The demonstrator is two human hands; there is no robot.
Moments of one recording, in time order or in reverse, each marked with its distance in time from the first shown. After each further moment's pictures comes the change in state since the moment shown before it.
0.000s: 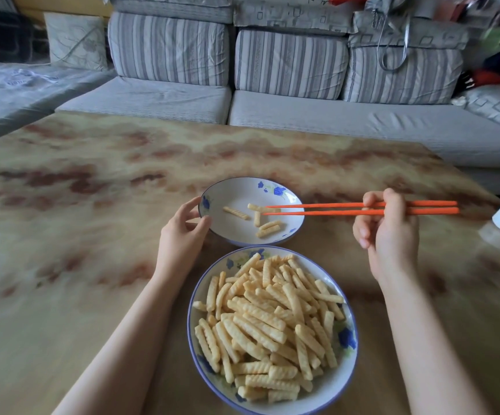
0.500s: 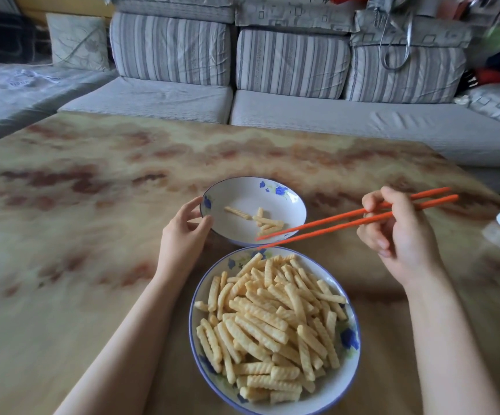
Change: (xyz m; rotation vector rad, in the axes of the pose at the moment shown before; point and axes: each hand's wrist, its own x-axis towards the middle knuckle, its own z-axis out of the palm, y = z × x) left_hand 0.000 0.000 -0.001 0.005 0.008 0.007; right_hand 0.004 -0.013 -0.018 -0.059 -0.344 0.122
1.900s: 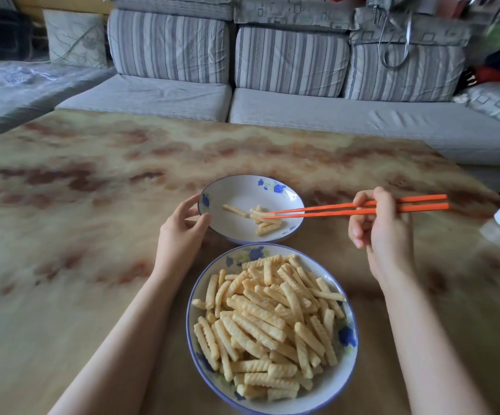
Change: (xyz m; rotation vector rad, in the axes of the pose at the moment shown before) left_hand 0.001 -0.002 0.000 -0.005 -0.010 0.011; right_hand 0.006 0.017 0.015 -0.088 0.284 -0.081
